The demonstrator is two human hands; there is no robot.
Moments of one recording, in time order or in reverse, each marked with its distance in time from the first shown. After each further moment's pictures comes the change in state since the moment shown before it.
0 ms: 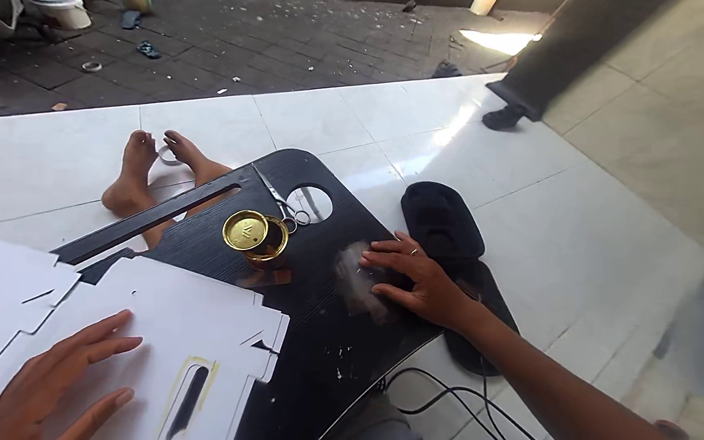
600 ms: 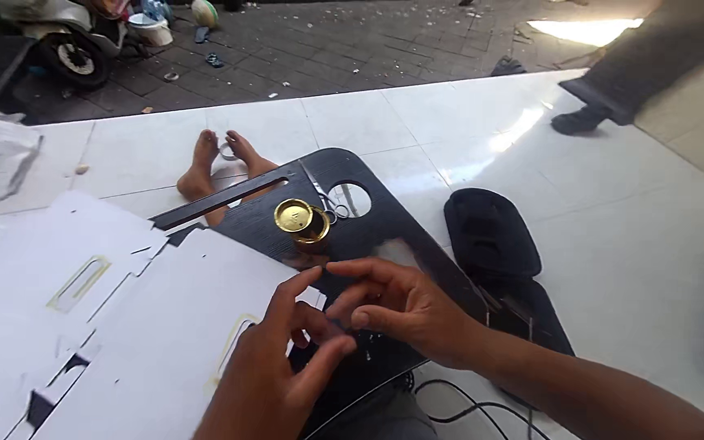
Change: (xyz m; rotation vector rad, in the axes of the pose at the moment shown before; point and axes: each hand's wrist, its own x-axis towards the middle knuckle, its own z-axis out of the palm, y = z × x) left_hand 0.045 0.159 0.082 -0.335 0.362 0.175; right_hand 0.058 -0.127 0.011 1.158 -0.283 0.239
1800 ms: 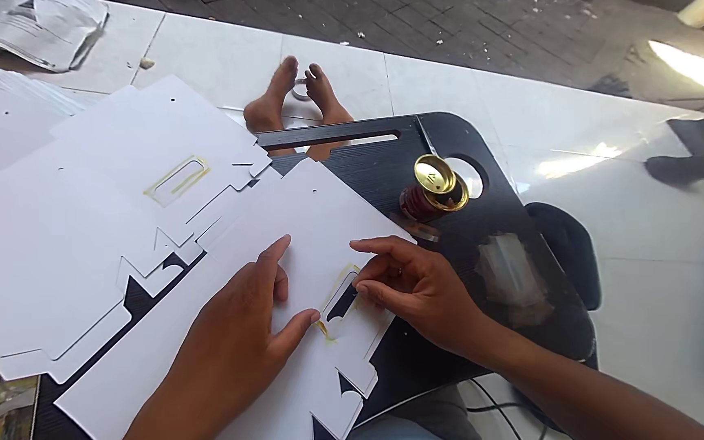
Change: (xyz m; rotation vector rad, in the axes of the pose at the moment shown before) left_hand -0.083 -0.083 -0.081 0.485 0.058 -0.362; right_hand 0.062 0.069 0.064 -0.447 -0.024 0.039
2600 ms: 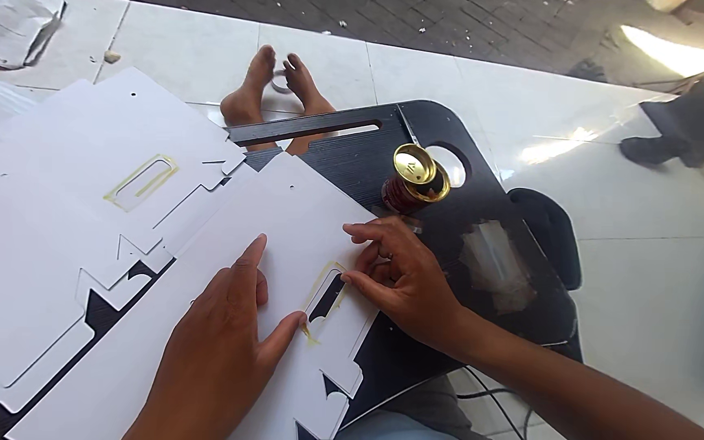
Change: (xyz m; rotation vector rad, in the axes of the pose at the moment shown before) left_hand -0.003 0.008 0.008 0.126 0.085 0.008; right_hand -0.003 0.013 0.003 -0.240 0.184 -0.110
